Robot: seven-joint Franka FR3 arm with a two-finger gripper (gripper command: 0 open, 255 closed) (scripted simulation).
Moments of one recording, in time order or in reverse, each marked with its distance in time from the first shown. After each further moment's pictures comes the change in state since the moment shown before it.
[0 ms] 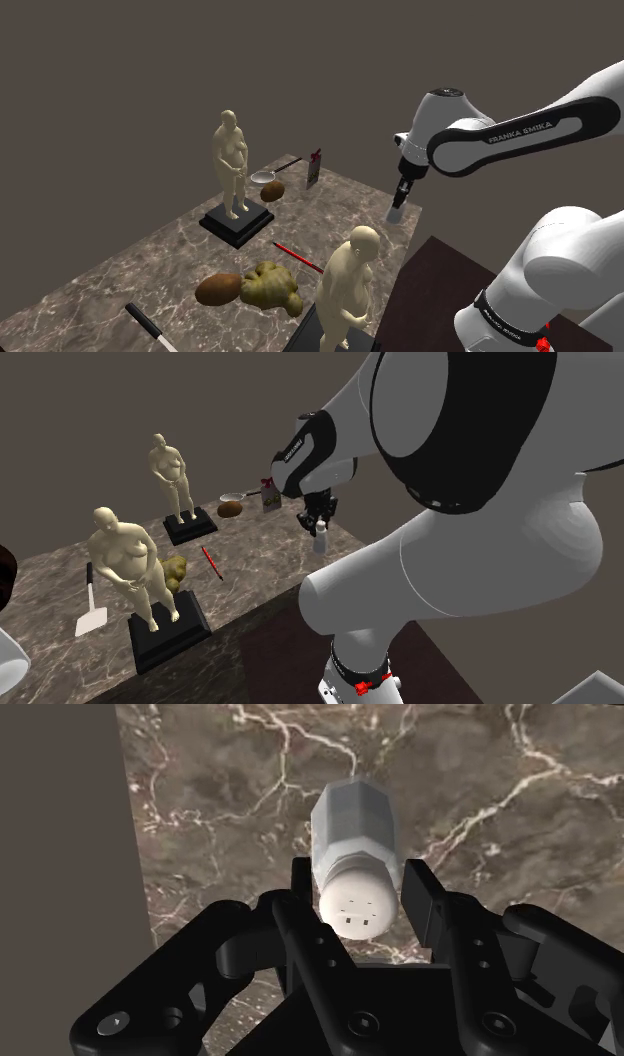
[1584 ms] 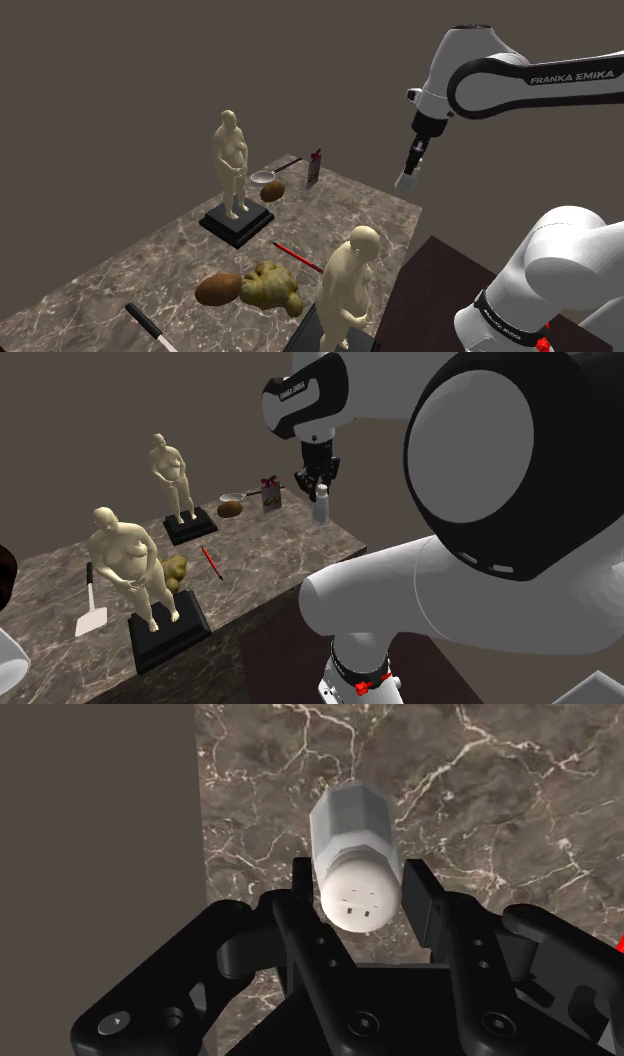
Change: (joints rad) arm 0.019 -0.137 0.018 0.239 0.041 -0.375 -0.035
